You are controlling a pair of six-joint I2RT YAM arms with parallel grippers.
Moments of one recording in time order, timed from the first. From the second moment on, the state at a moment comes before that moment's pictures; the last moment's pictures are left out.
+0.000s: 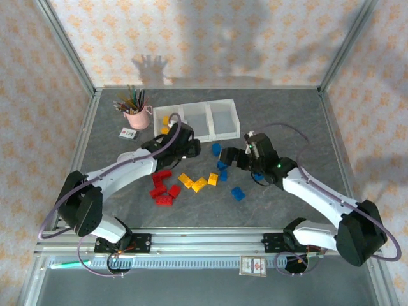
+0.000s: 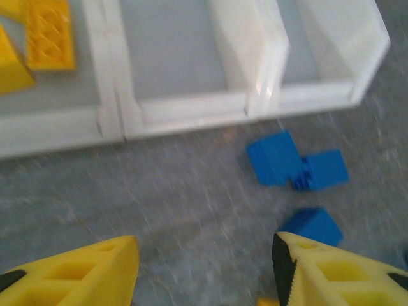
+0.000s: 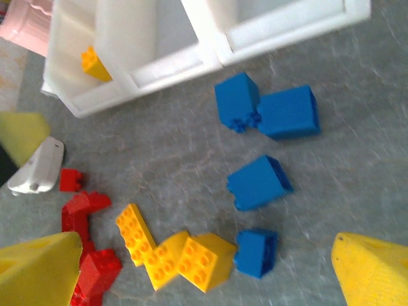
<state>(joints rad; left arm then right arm) -0.63 1.48 1.04 -0.41 -0.18 -0.64 0.58 1.16 0.75 -0.33 -0.12 0.70</state>
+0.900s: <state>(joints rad) -0.90 1.77 1.12 -0.42 -0.17 -0.71 0.57 0.94 0.56 -0.43 -0.06 0.79</state>
